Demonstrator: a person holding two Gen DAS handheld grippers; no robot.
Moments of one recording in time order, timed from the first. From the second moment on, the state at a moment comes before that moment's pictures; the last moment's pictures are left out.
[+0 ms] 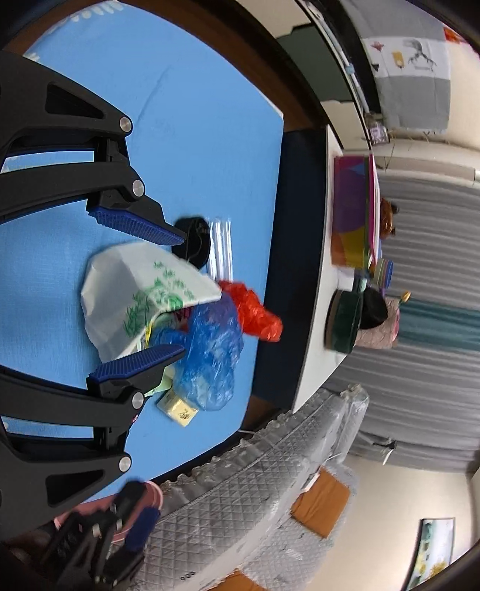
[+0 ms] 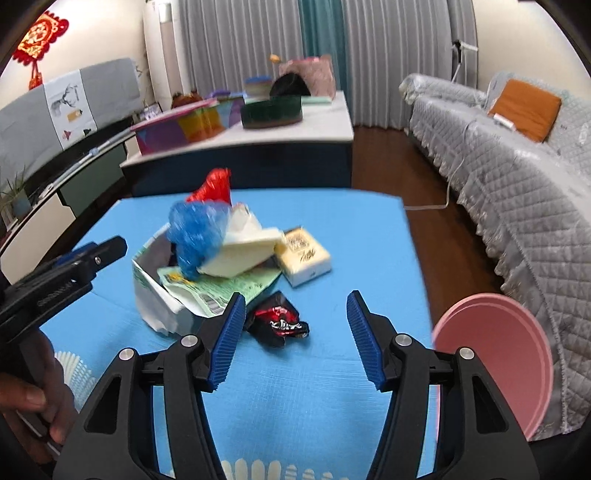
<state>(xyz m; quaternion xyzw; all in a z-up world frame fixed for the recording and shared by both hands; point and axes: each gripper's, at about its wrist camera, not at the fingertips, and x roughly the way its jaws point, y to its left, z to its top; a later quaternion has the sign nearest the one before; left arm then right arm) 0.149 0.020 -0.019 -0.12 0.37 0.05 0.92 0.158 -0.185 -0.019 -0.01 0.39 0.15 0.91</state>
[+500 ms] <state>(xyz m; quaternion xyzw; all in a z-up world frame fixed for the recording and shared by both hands) 0.171 0.015 -0.031 -0.10 0.38 0.06 0.92 0.200 -0.166 -0.080 -0.03 0.46 0.15 0.87</state>
